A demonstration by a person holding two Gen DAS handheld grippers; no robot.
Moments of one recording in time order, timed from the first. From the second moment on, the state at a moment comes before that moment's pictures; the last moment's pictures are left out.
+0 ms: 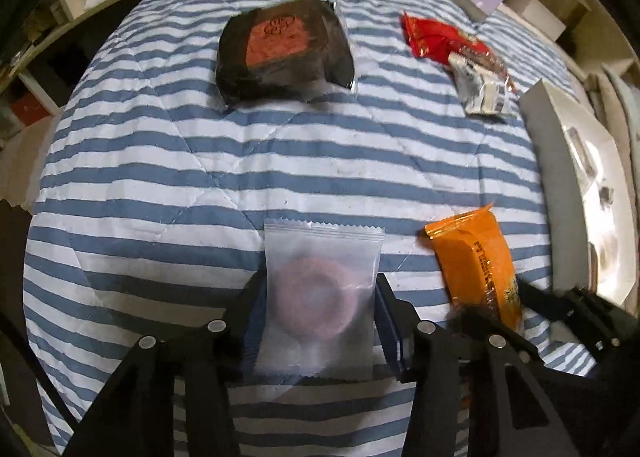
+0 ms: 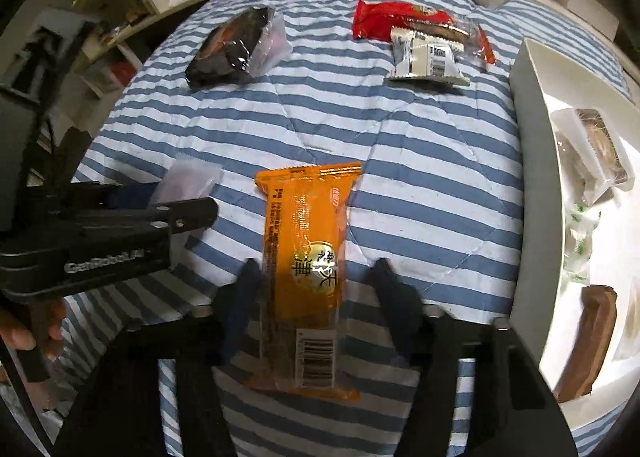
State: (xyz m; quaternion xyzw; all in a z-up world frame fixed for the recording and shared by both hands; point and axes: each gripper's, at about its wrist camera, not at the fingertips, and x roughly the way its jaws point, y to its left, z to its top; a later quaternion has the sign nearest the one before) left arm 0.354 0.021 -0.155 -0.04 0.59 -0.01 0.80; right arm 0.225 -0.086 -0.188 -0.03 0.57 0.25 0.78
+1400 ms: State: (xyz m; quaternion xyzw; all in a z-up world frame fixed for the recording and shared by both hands) left arm 0.304 0.009 -0.027 -0.10 0.44 -0.10 0.89; right arm 0.230 -0.236 -0.030 0.05 0.39 0.14 0.91
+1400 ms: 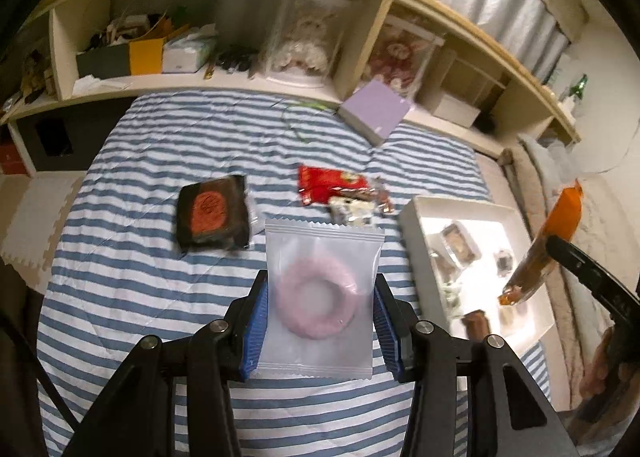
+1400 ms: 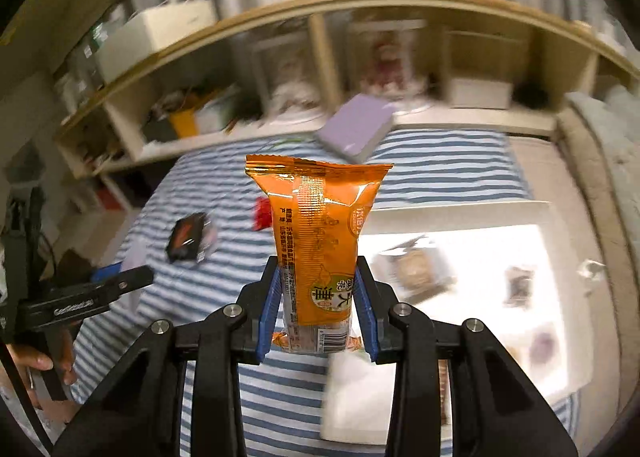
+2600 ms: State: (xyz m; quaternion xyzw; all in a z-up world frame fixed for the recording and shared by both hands) left arm 0.357 -0.193 -0.139 -0.14 0.57 -0.22 0.78; right arm 0.308 -0.370 -0.125 0.14 0.49 0.04 0.86
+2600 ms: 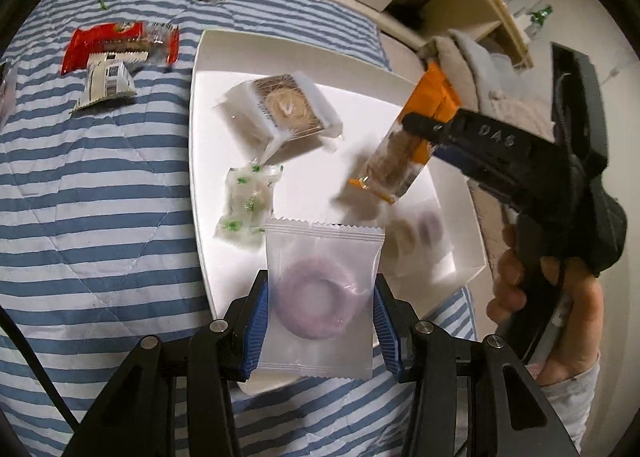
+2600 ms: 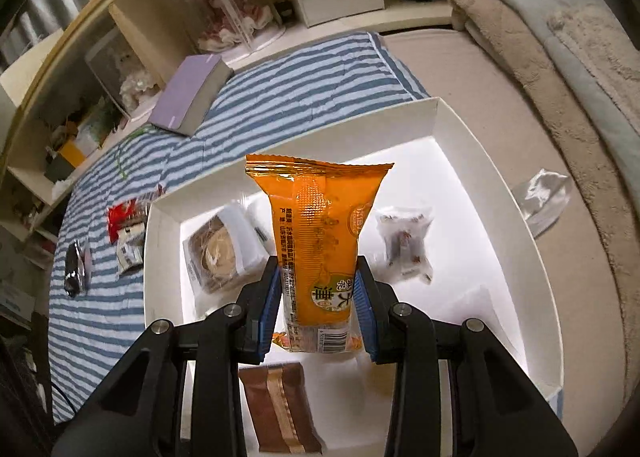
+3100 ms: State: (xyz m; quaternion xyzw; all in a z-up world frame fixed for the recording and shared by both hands) left arm 0.348 -0.198 -0.146 -0.12 0.56 -0.20 0.79; right arm 0.300 -0.376 -0.109 0.14 0.48 0.04 0.87
